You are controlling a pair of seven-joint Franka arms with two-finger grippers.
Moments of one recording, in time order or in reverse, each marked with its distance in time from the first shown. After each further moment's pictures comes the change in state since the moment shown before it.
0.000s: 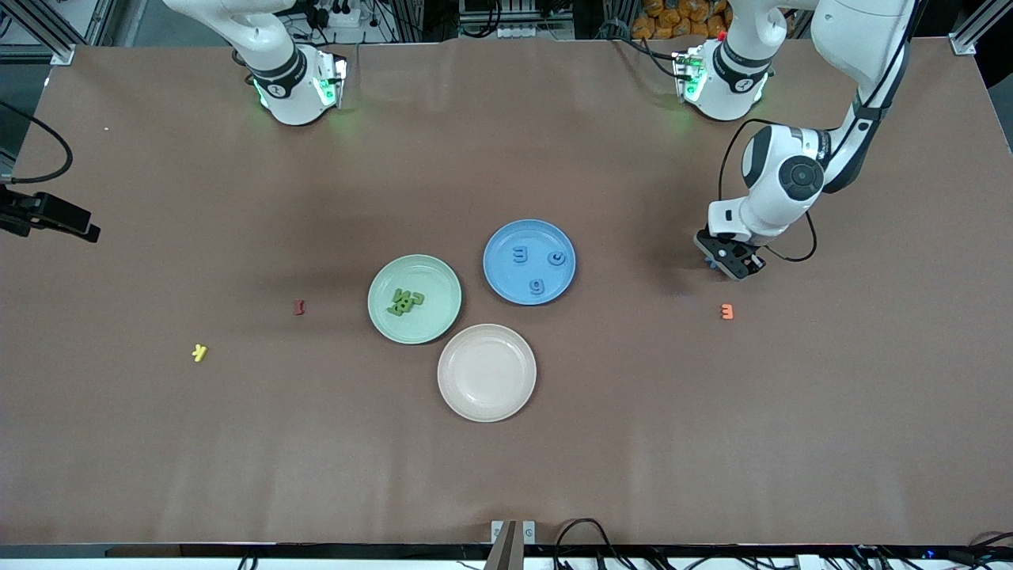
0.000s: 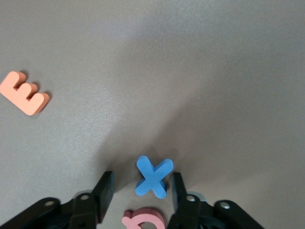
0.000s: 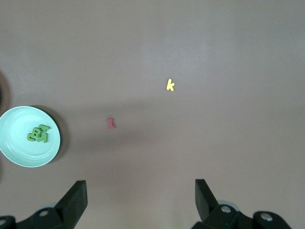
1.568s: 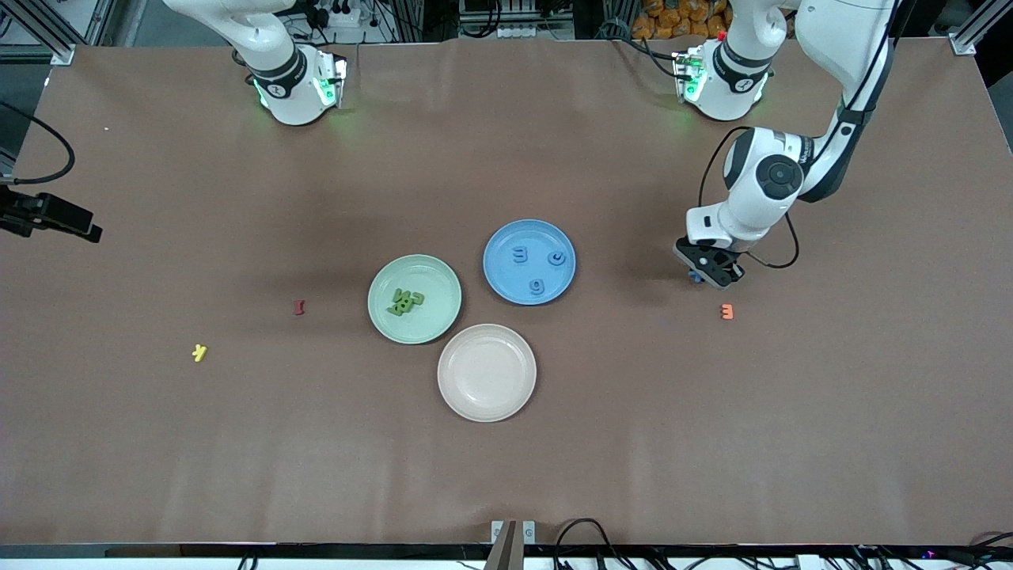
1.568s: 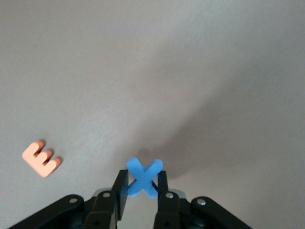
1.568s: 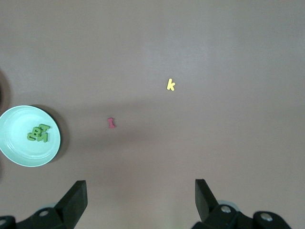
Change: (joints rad) left arm -0.081 0.003 -0.025 0.081 0.000 -0.010 -0.158; right arm 0.002 0.001 0.000 -0.002 0.000 0.000 0.000
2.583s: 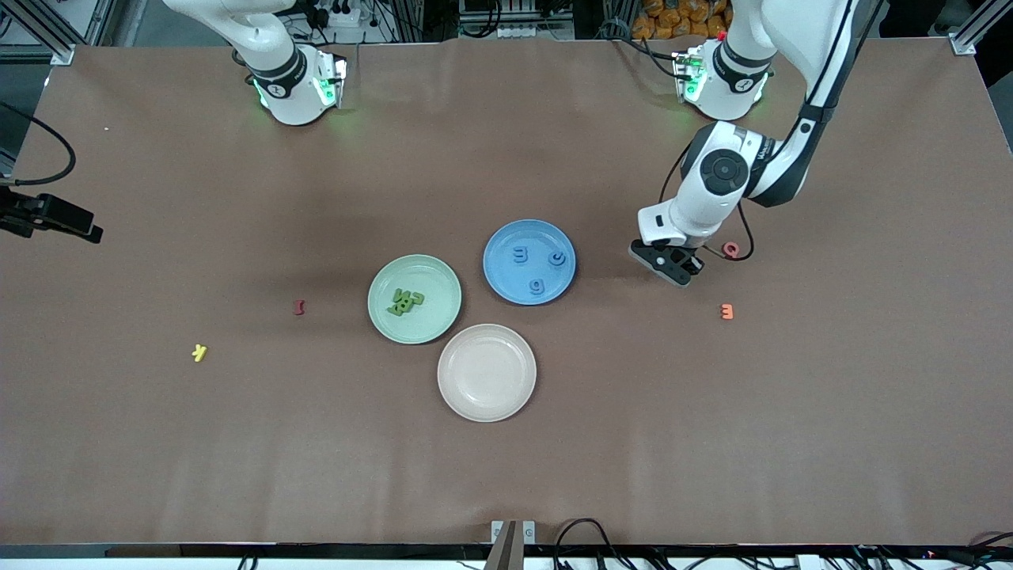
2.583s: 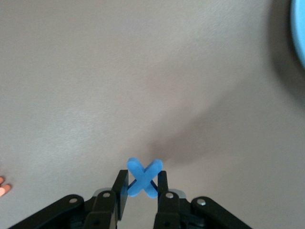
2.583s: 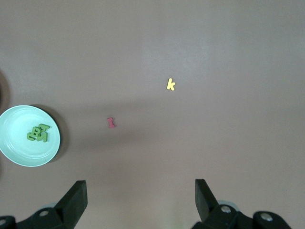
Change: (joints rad) left arm -0.172 0.000 -0.005 0.106 0.000 -0.137 -0.320; right arm 0.000 0.002 0.000 -0.001 0.000 0.000 0.000
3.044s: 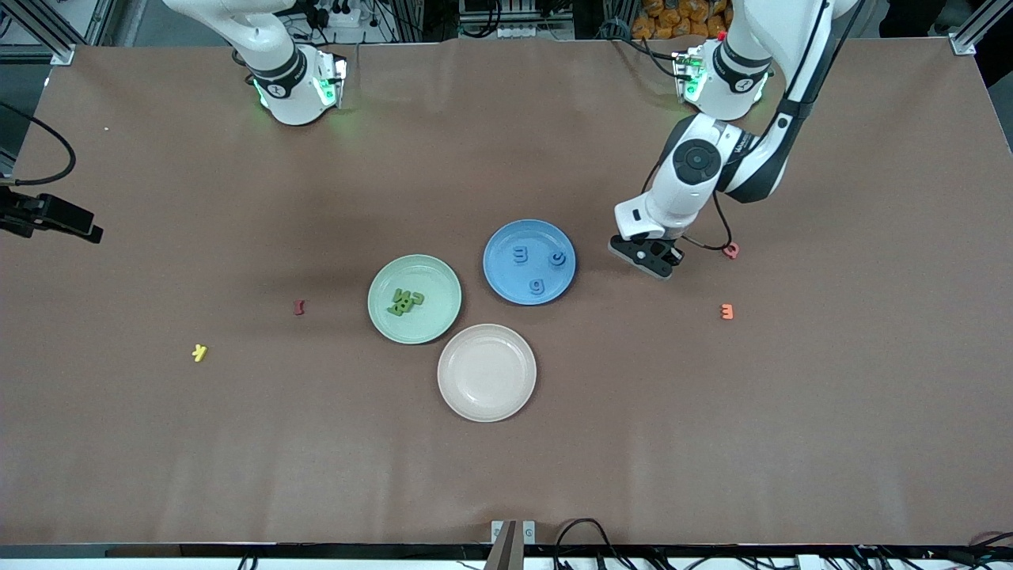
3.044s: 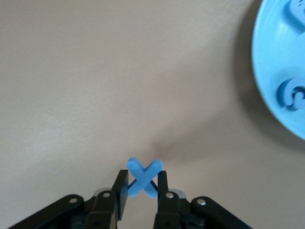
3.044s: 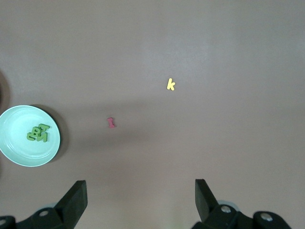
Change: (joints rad) left arm -0.082 0.000 0.000 0.019 0.000 -0.016 -0.170; right arm 0.000 0.000 0.000 0.000 0.000 0.000 0.000
